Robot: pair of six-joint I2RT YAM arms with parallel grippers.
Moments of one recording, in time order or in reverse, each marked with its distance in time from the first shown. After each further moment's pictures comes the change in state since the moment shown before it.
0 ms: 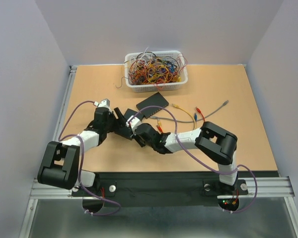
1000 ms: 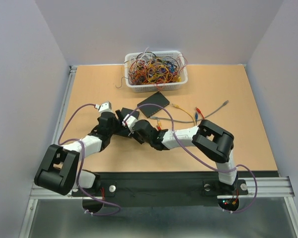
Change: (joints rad) left arm -0.124 -0.027 -0.072 0.114 -0.277 0.008; right arm -0.024 0.054 0.107 -0.079 -0.091 -0.138
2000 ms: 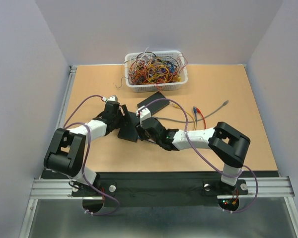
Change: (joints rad) left arm 0.018 0.162 0.249 -0.293 0.104 -0.007; right arm -0.016 -0.229 -0.166 0.068 0.192 0.254
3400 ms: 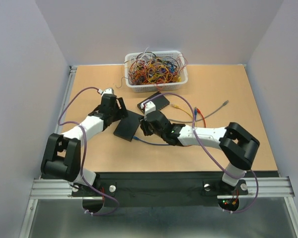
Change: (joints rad) left arm 0.028 -0.003 0.101 -0.078 -0.066 0.076; right arm -0.057 -0.006 0.055 -0.132 -0.107 0.092
